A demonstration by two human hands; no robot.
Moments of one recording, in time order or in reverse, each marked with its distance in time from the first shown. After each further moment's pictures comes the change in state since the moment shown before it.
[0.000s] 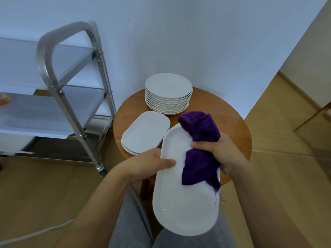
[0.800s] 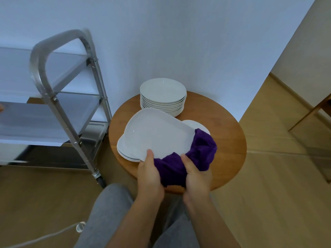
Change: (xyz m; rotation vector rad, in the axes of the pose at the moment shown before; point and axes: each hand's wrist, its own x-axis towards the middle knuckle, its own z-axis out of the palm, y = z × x) left_hand 0.030 -0.007 0.064 -1.083 0.833 -0.011; right_hand -0.023 0.058 0.073 0.582 0.562 0.117
